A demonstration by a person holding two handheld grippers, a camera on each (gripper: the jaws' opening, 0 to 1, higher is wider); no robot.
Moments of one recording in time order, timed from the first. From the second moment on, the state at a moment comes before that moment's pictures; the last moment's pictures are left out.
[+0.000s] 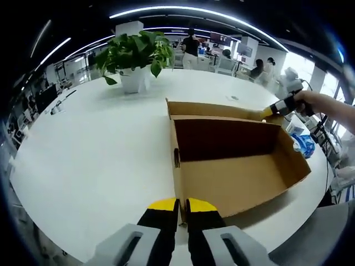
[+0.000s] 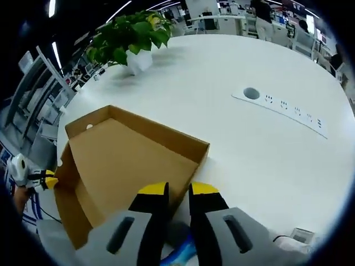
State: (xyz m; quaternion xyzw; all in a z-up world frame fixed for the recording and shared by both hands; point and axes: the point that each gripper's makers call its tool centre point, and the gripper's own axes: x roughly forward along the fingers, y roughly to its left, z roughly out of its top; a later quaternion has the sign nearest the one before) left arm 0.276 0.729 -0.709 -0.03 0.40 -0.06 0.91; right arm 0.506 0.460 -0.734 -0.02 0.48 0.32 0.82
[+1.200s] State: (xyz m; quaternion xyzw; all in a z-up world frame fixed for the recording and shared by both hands) left arm 0.274 0.728 -0.709 -0.02 0.40 -0.06 0.92; right arm 0.499 0.451 -0.674 -0.04 0.41 0.34 0.85
